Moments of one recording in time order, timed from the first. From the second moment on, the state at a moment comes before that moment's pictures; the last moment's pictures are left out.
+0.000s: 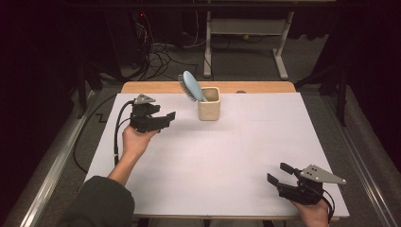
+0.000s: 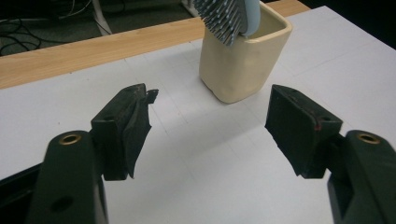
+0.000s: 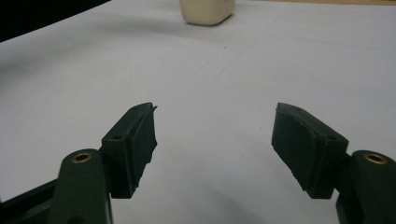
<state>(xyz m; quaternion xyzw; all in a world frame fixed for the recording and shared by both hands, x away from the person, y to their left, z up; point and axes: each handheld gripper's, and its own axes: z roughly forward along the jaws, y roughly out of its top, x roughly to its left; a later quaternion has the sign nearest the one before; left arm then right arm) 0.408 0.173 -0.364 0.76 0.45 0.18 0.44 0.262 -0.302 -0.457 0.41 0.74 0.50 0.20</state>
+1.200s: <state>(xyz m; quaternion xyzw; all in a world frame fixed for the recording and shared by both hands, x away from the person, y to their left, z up) 0.374 0.188 -0.370 0.76 0.44 0.19 0.44 0.262 -0.302 -0.457 0.41 0.74 0.50 0.20</state>
